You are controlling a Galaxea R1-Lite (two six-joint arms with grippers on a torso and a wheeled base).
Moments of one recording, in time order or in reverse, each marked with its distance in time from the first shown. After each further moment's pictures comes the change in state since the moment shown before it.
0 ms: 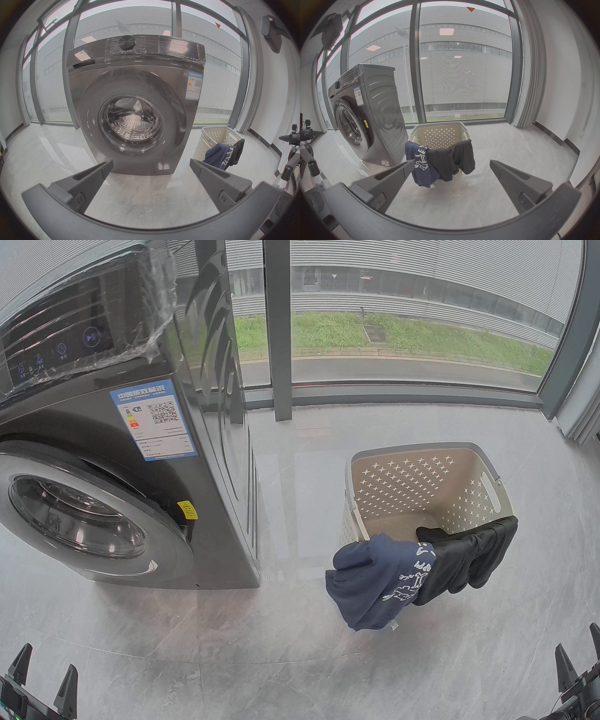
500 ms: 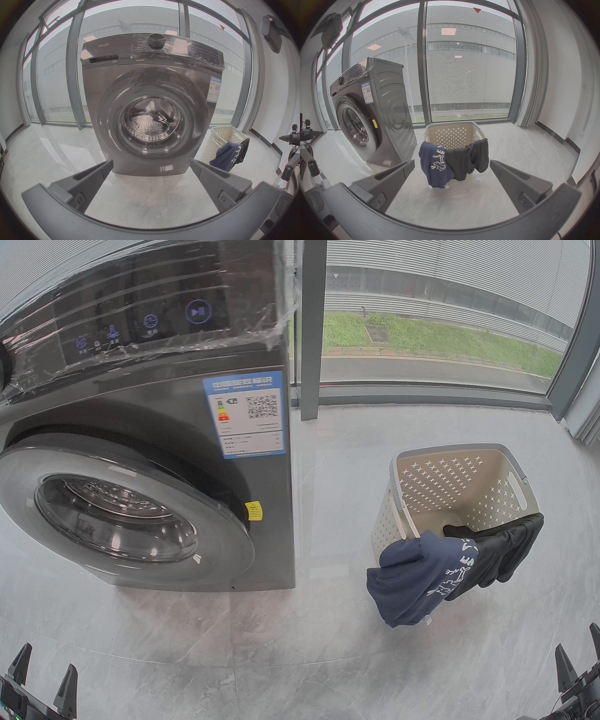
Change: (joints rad) left arm 0.000 0.000 0.000 -0.001 0.000 0.000; right arm 0.000 0.000 0.000 0.000 0.000 -0.001
